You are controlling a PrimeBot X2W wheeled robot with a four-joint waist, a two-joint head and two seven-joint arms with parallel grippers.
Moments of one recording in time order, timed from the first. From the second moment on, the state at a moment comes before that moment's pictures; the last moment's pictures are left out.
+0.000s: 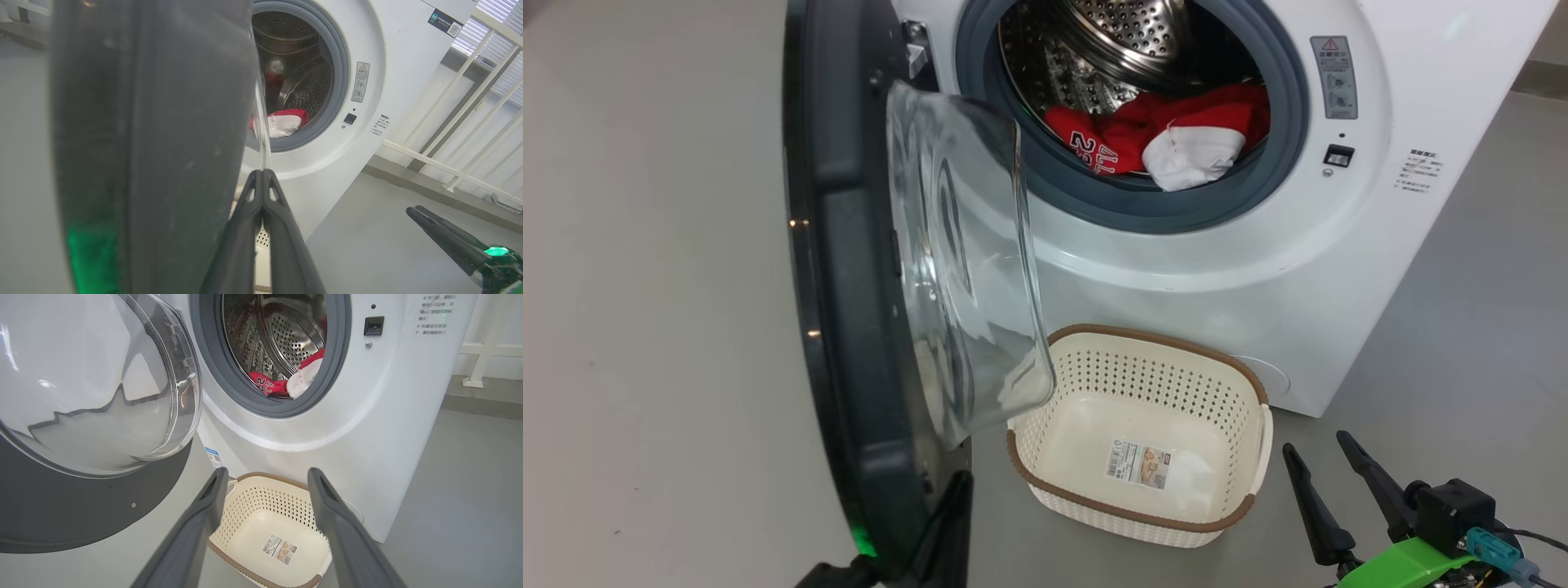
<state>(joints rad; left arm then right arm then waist) 0.01 0.04 -0.40 0.08 -0.47 0.10 -0.26 -0.01 -0.16 0.14 0.33 0.40 0.12 -0.25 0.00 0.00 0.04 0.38</state>
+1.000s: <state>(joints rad) 0.03 0.07 0.02 0.09 -0.40 0.10 -0.25 -0.02 -0.16 0.16 0.32 0.39 0.12 -0.25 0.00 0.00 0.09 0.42</state>
